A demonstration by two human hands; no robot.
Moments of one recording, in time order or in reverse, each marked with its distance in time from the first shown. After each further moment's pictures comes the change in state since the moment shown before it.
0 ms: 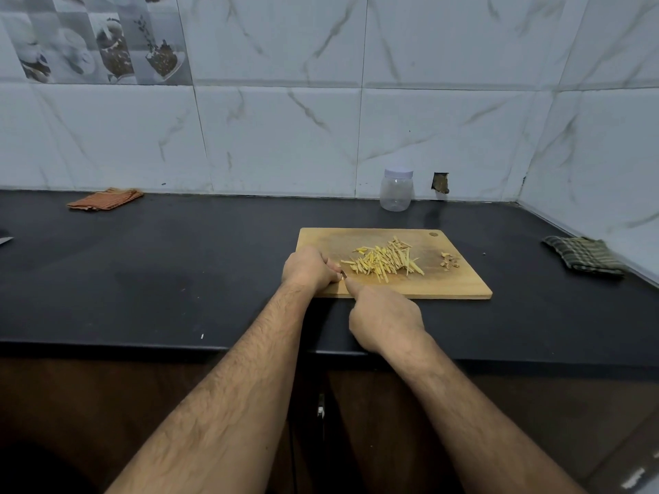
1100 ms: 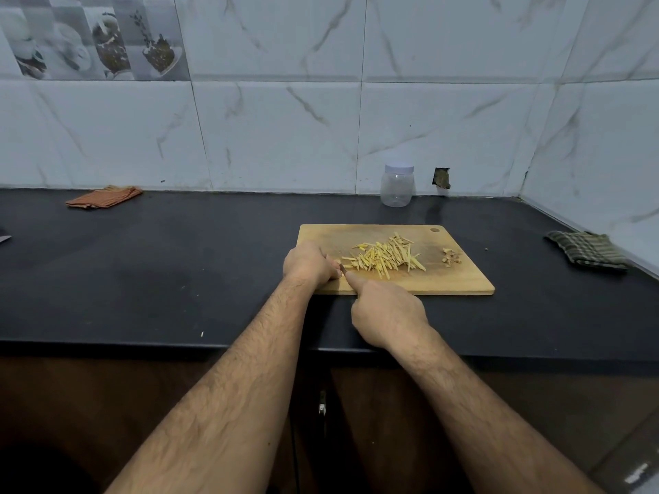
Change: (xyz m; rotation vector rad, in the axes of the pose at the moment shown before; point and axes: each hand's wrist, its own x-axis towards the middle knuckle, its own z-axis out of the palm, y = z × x) left_hand 0.001 0.003 -0.001 0.014 0.021 -0.026; right_hand 0.004 0.004 0.000 0.013 0.039 -0.018
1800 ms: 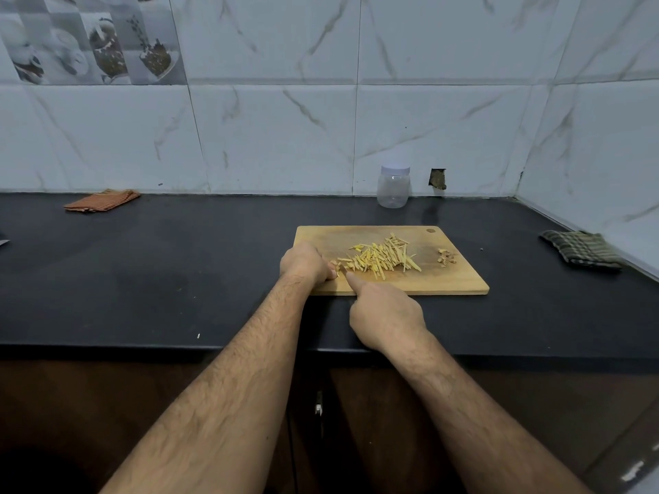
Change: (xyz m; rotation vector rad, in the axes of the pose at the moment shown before) left_hand 0.009 0.000 0.004 0.030 -0.001 -0.059; right_hand -0.007 0.003 0.000 0.049 0.023 0.029
